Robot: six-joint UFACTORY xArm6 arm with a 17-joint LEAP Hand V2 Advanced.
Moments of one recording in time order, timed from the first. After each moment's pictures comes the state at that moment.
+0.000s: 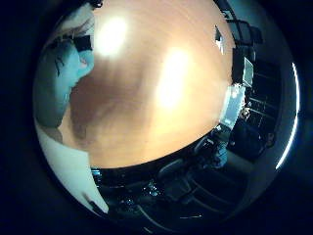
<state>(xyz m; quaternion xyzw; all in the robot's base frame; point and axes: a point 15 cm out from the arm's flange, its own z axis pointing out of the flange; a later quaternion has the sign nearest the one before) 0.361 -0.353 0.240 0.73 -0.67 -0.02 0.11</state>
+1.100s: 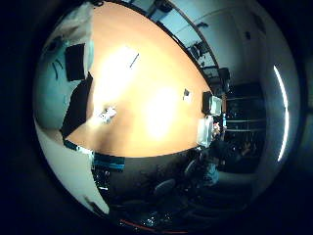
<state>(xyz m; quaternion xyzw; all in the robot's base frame) 0.383 0.015 0.549 0.84 -0.53 0.13 -0.04</state>
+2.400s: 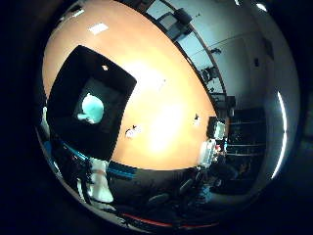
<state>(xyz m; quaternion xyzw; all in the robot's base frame) 0.354 0.115 0.549 0.89 -0.44 0.12 -0.06</state>
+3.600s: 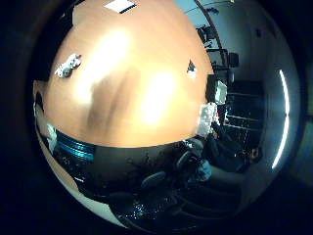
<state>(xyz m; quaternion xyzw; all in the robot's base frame) 0.326 -0.257 0.329 0.82 -0.55 0.11 0.10</state>
